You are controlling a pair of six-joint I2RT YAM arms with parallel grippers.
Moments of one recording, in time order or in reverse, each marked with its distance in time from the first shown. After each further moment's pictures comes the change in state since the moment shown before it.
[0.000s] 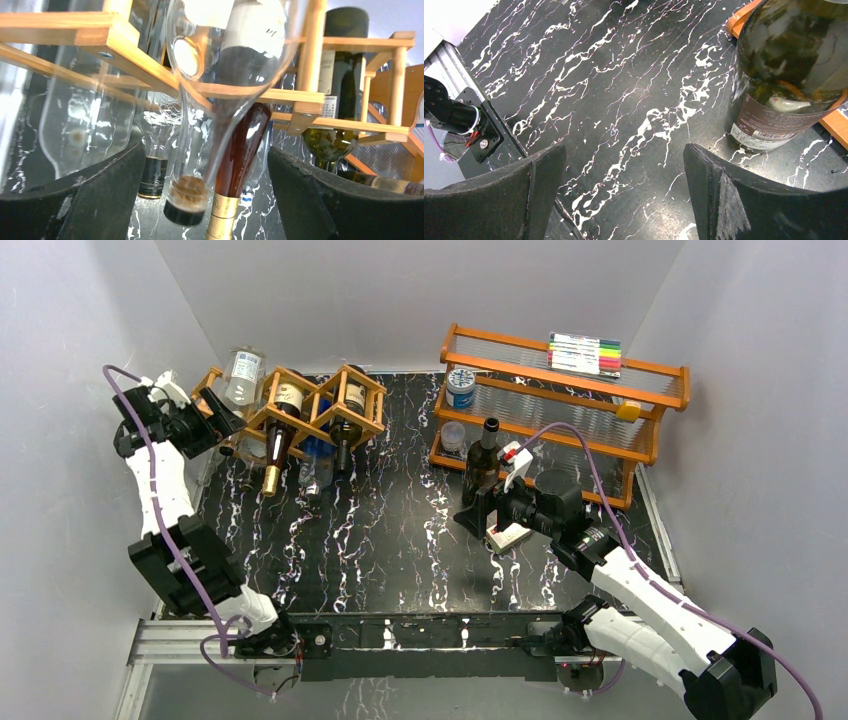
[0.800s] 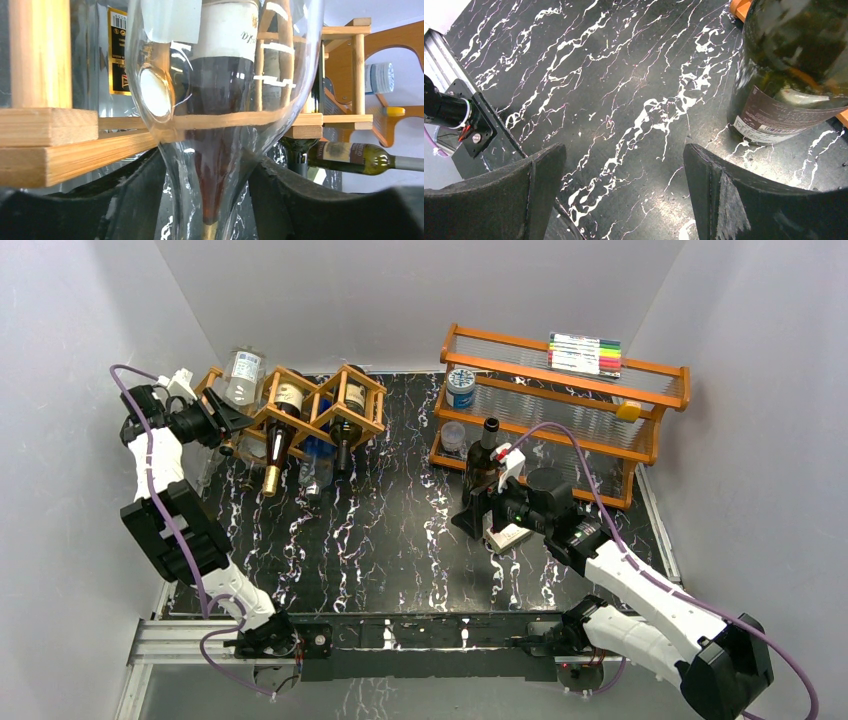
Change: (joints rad) left arm 0.001 0.252 0.093 0.030 0.307 0.006; right arm 0.003 0.064 0.000 0.001 0.000 -0.002
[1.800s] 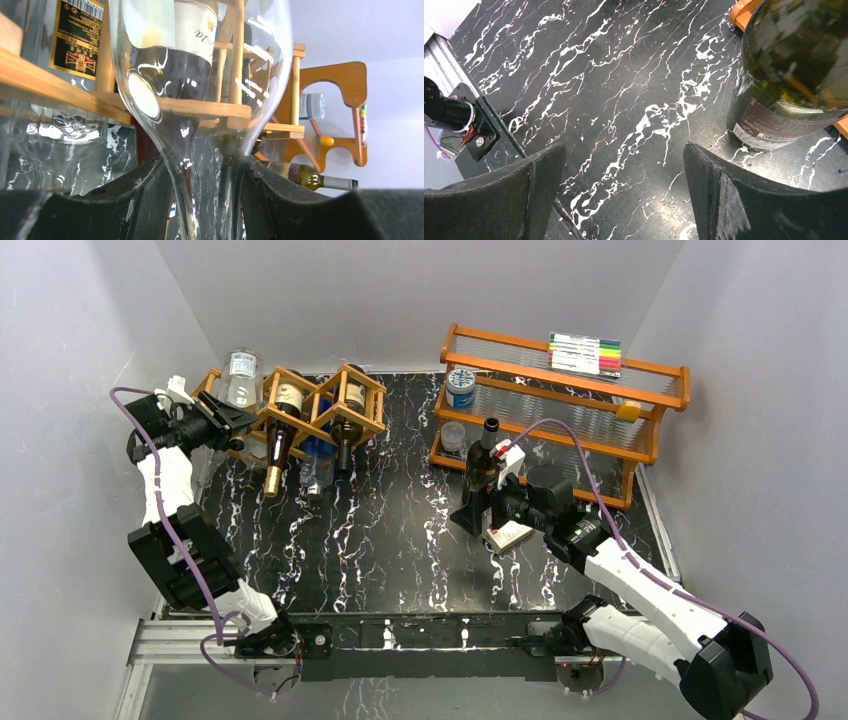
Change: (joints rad) left arm -0.003 -0.159 -0.179 0.195 0.029 -0.349; right arm 0.000 0.013 0.026 -0.003 0.000 0.001
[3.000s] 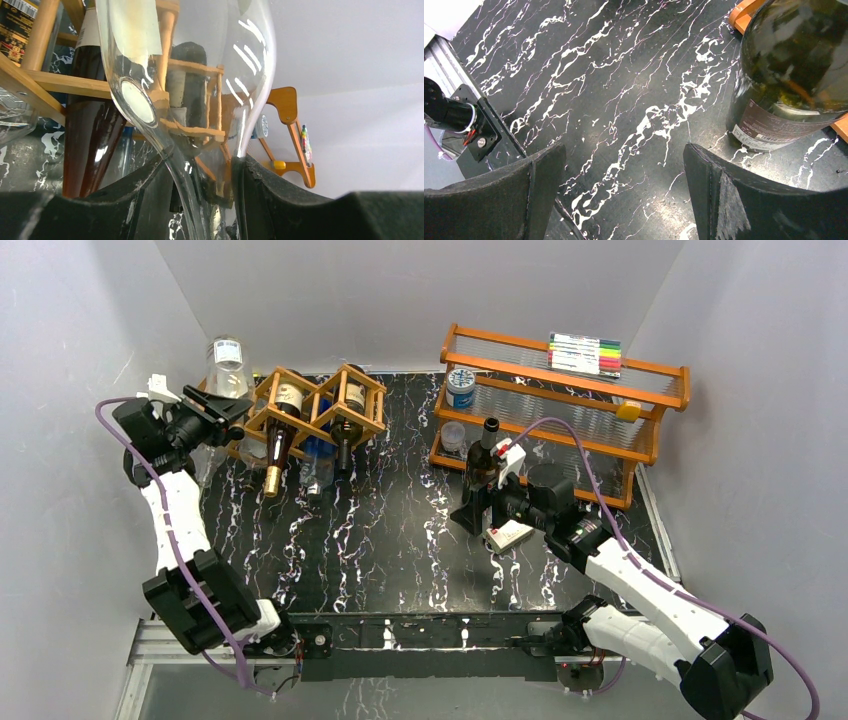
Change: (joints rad) left arm -0.003 -0.266 -0.151 0.209 -0.052 -0.359; right arm 0.000 -0.006 0.007 -0.010 0.001 0.000
